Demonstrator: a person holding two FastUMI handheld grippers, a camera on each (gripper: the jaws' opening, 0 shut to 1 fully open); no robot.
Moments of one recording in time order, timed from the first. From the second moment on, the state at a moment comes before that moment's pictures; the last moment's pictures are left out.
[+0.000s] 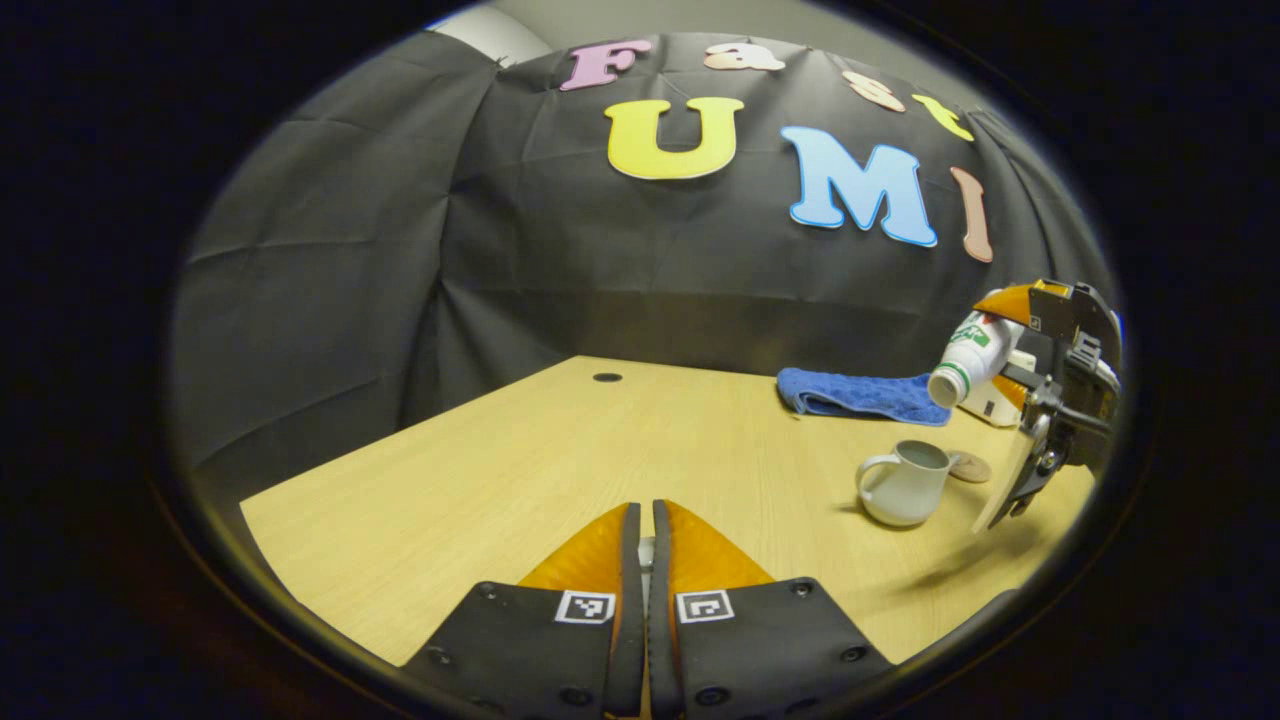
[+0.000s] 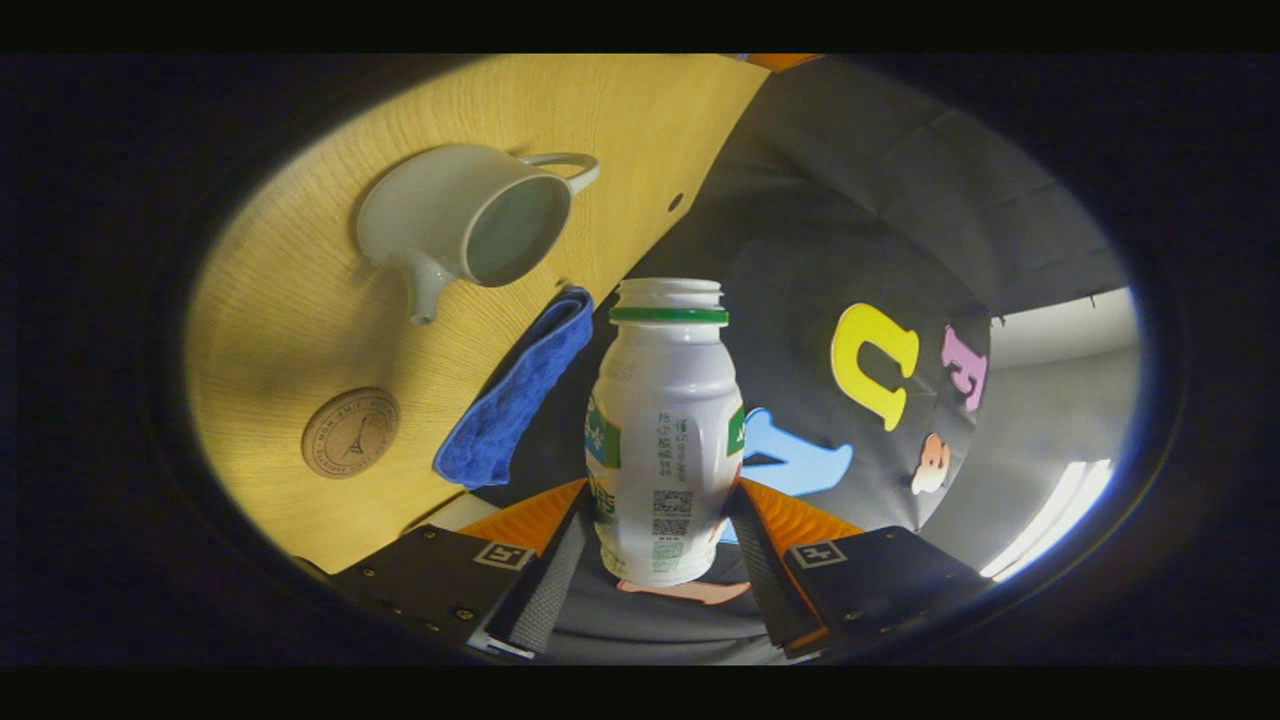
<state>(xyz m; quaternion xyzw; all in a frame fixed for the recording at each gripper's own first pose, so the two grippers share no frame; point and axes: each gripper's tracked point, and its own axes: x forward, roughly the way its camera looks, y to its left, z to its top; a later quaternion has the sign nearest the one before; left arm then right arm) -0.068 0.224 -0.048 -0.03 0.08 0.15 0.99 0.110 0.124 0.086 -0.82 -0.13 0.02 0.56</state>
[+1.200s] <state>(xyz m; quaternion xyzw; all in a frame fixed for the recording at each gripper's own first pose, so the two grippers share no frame) 0.012 0.124 0.033 -0.02 0.03 0.05 1.00 0.072 0.028 -0.008 -0.34 0.08 0.05 0.94</state>
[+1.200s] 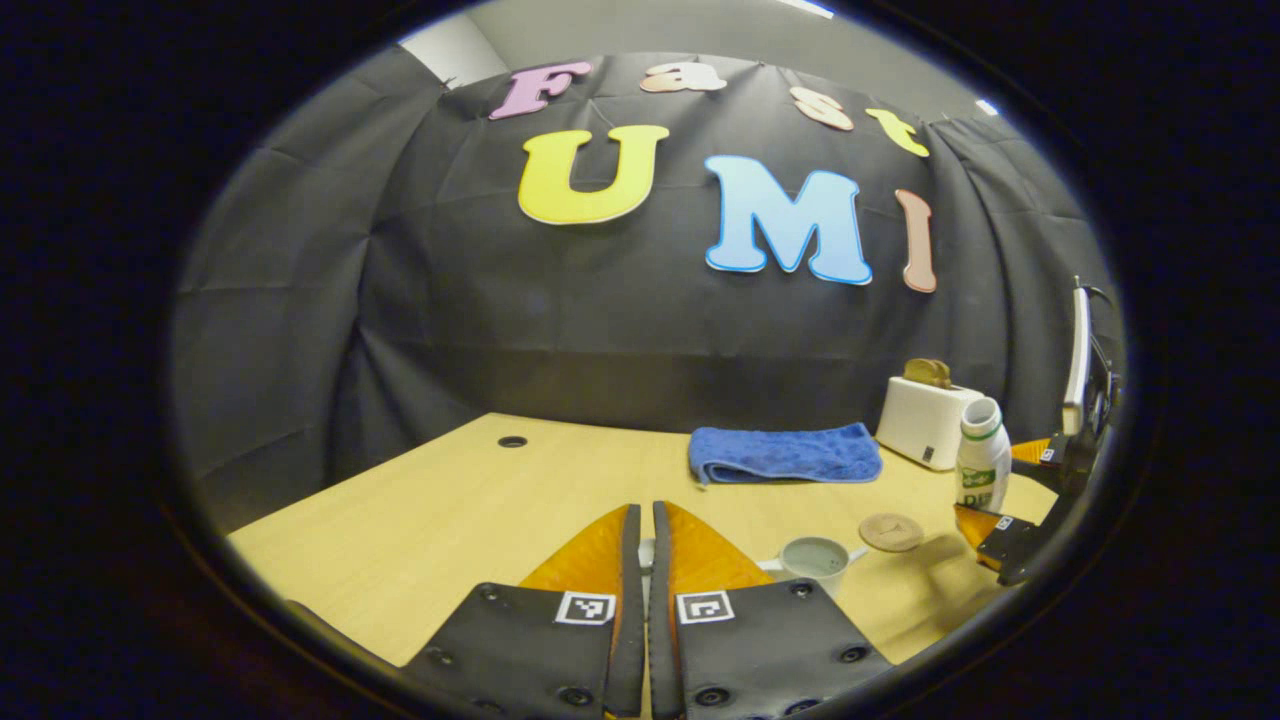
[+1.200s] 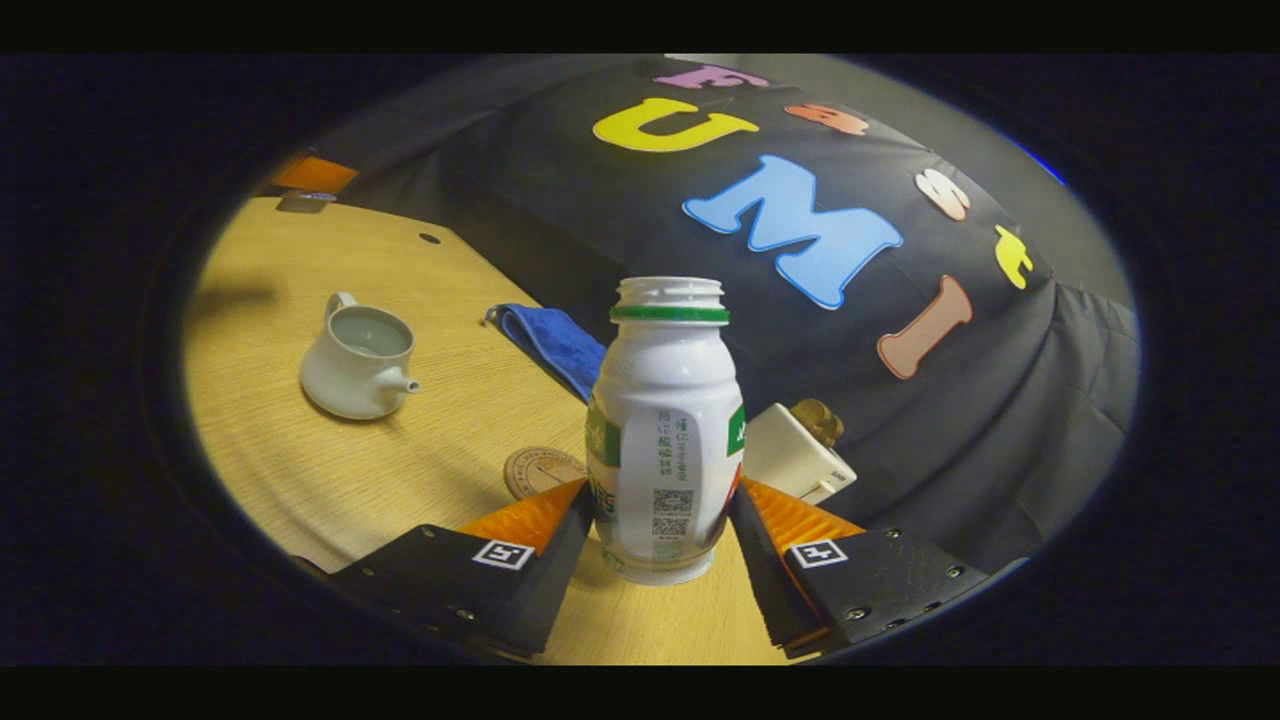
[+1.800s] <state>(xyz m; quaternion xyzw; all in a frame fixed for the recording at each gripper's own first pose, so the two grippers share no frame) 0.061 0.057 0.009 -0.02 0.05 0.00 1.00 0.064 0.015 -0.012 -0.29 0.08 0.06 0.95</state>
